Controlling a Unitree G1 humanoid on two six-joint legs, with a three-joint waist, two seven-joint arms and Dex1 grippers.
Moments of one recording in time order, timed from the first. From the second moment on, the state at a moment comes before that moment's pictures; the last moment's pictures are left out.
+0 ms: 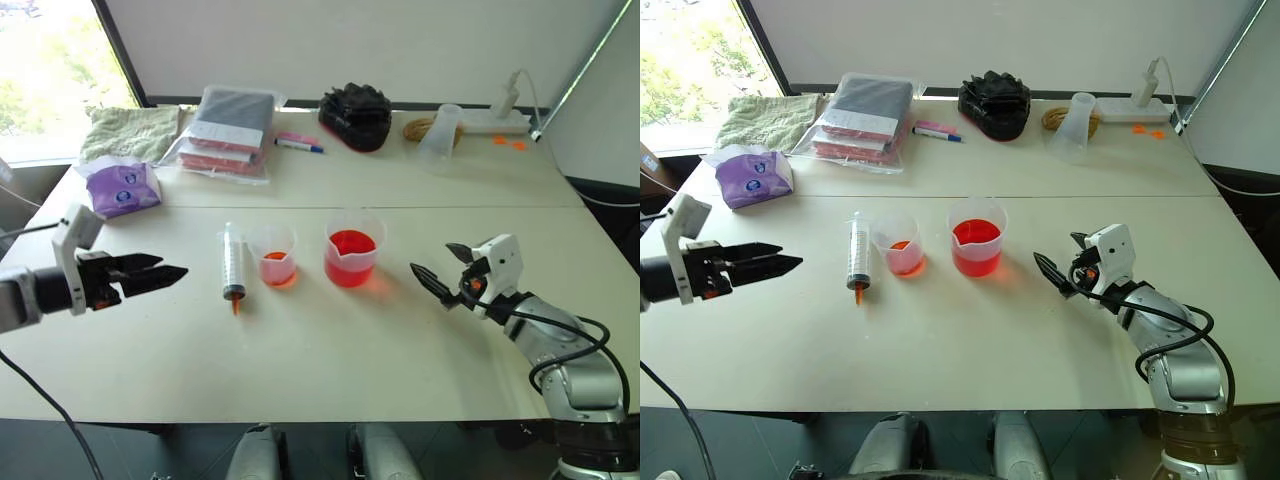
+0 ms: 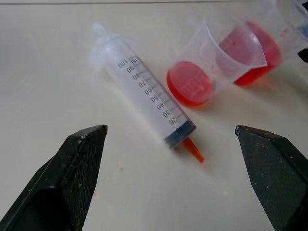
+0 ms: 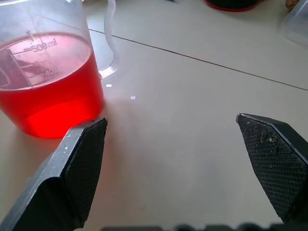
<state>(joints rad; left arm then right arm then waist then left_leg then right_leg) -0.26 1.11 0.39 -0.05 -0.91 1.13 -0.86 -0.10 -0.53 -0.18 -0.23 0.36 0.45 0.56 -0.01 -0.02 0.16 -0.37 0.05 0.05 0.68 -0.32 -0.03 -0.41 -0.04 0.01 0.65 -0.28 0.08</state>
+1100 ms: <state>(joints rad) -1.12 0.66 0.05 0.67 -0.35 1.49 -0.37 -0.96 -1.14 0.11 -0.17 0.79 1.11 1.42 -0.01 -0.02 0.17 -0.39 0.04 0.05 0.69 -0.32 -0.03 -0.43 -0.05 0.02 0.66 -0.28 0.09</state>
